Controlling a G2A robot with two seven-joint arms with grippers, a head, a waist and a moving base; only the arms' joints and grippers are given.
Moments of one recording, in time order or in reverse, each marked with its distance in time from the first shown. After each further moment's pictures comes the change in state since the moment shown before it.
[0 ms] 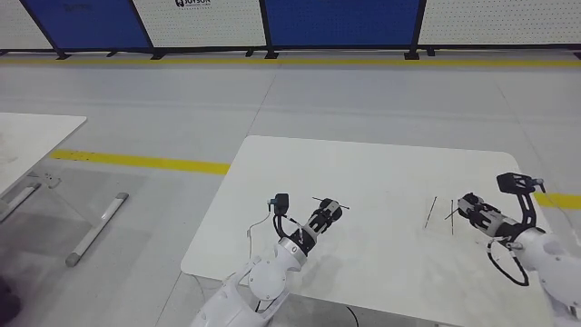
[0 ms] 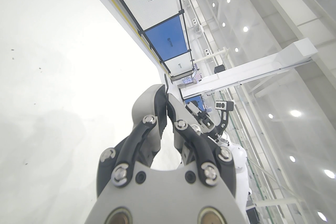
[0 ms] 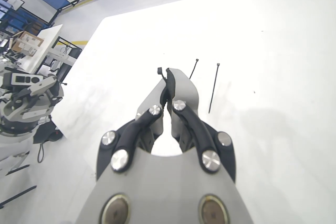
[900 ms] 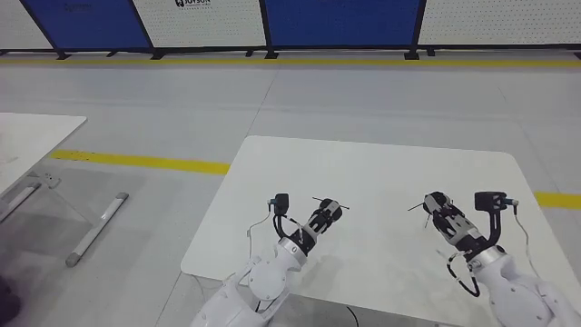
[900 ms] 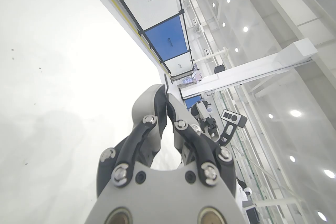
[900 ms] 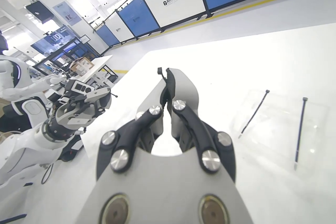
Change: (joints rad) left arm 0.000 0.000 0.000 0.000 0.000 0.000 0.000; right arm -0.103 -0.044 -0.156 -0.026 -0.008 -0.141 -0.484
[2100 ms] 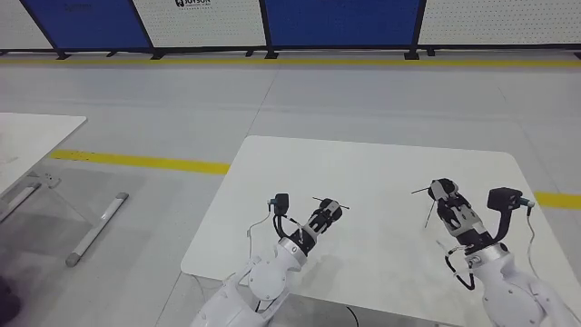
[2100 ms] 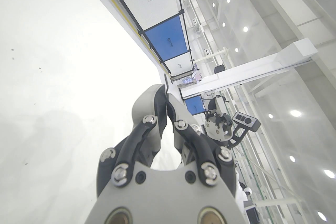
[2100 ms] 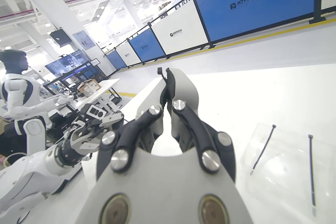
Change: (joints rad) left arm 0.000 0.000 0.000 0.000 0.000 0.000 0.000; right arm 0.005 -0.019 -0.018 -0.018 -0.026 -0.021 -0.205
